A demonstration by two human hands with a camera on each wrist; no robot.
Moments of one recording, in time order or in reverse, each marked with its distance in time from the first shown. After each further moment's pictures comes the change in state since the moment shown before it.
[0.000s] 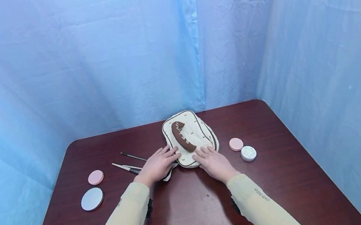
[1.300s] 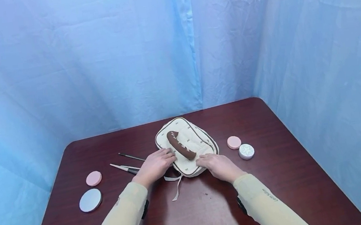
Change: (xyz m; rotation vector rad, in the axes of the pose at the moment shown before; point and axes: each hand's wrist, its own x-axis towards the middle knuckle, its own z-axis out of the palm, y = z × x) left_hand -0.003 -0.004 -0.003 0.190 0.247 0.243; right_hand -0.020 0.004 -0.006 0.170 0.046 -0.080
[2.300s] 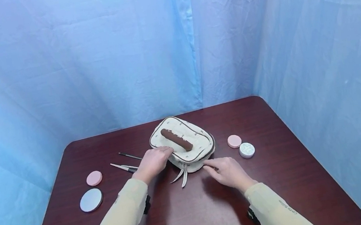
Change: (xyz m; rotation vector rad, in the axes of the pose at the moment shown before) left_hand 0.010 0.000 -0.008 -0.043 0.001 -0.230; right_hand -0.016 -0.032 -0.023 0.106 0.337 0.108
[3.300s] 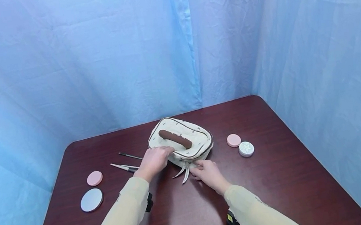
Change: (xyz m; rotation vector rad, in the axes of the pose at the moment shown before) left_hand 0.005 0.002 -0.005 -0.056 -0.030 -0.079; right_hand 0.021 -0.031 0.059 0.782 -0.136 0.965
